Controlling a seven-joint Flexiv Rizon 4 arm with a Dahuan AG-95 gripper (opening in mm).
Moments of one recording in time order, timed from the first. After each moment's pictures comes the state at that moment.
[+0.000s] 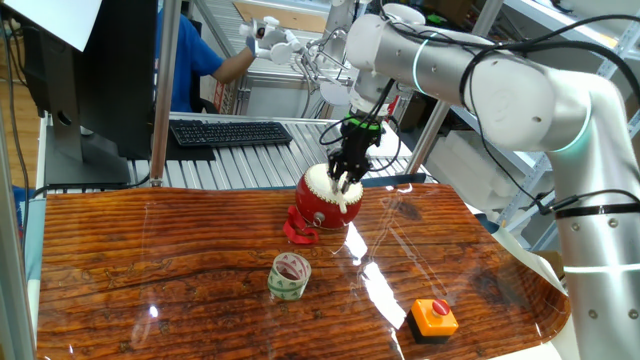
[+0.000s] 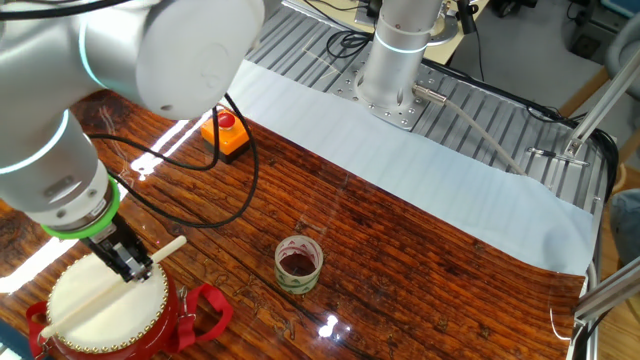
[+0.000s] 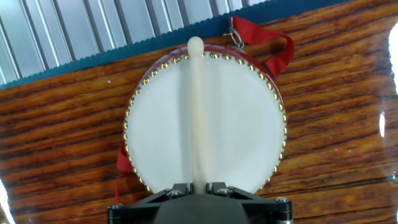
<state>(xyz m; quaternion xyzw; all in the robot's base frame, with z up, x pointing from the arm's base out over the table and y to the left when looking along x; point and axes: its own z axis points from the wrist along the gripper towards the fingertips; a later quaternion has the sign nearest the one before) 0.748 -0.099 0.123 -0.15 -0.99 -0.04 0.07</state>
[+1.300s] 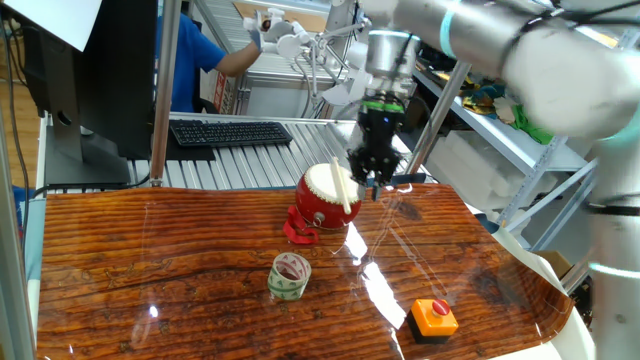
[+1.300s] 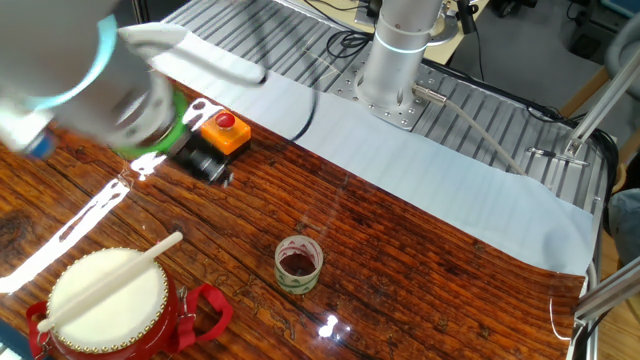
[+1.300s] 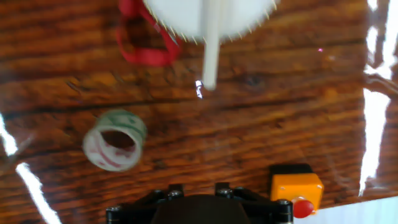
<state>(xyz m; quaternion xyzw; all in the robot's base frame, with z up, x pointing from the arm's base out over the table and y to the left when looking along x) 0.606 -0.070 0.222 -0.08 -0.99 0.00 0.14</state>
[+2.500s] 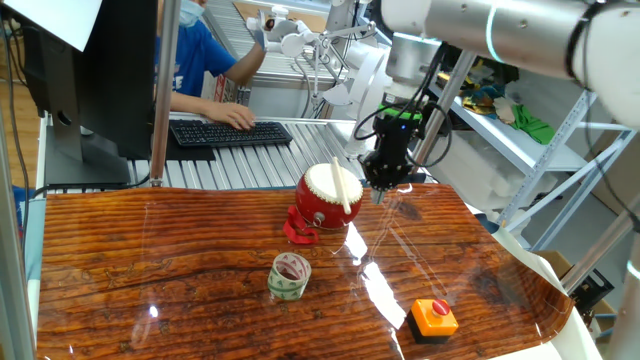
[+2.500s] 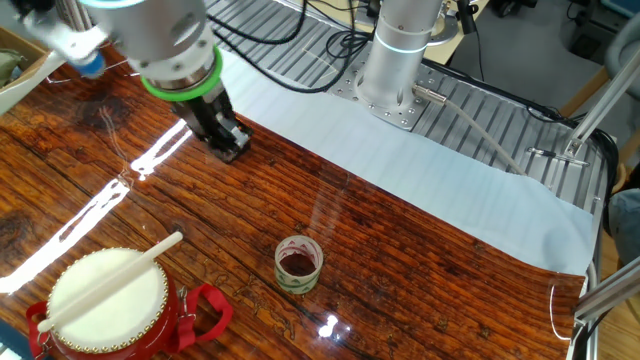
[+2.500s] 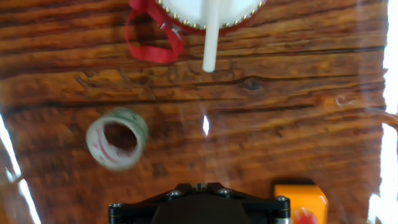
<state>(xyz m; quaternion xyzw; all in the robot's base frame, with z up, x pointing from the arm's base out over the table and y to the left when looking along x) 0.588 -0.066 0.236 -0.07 -0.99 -0.01 0.09</state>
